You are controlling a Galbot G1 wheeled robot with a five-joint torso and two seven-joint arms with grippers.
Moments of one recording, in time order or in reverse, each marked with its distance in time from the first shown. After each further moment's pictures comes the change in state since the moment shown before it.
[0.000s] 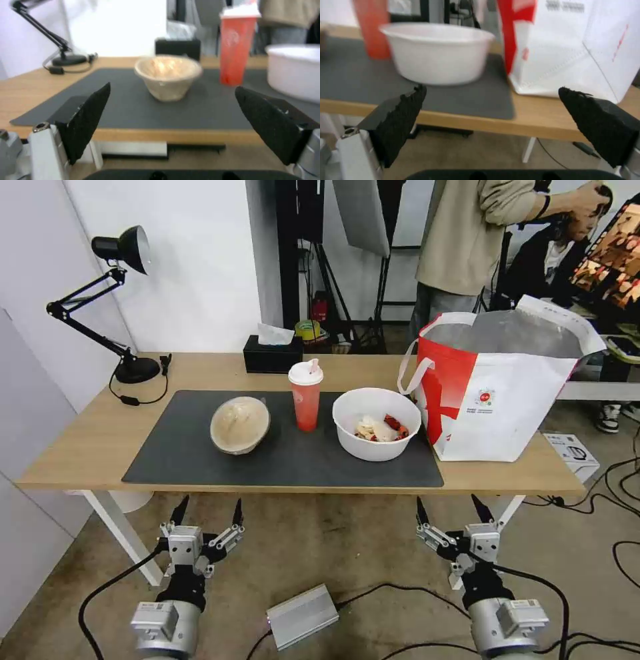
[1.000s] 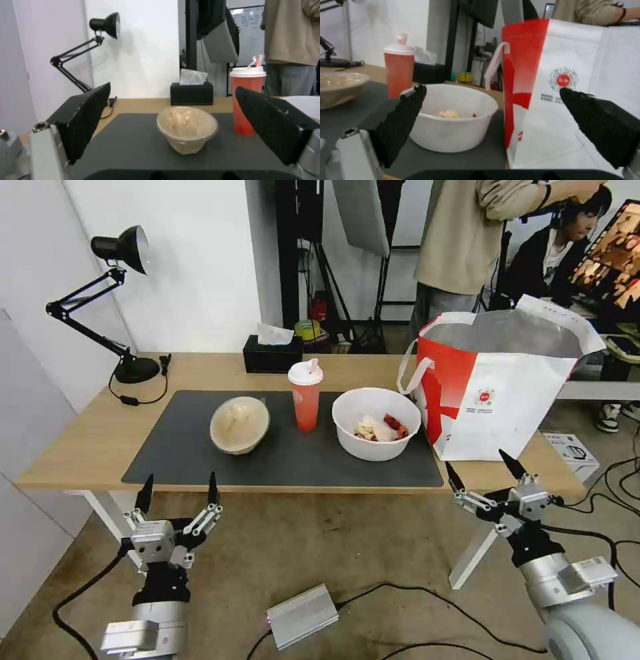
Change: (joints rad) left arm 0.086 0.078 -0.050 -0.159 0.000 -0.090 -0.078; right arm 0.034 -0.264 0.131 0.086 0.257 0.061 -0.083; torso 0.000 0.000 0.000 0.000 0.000
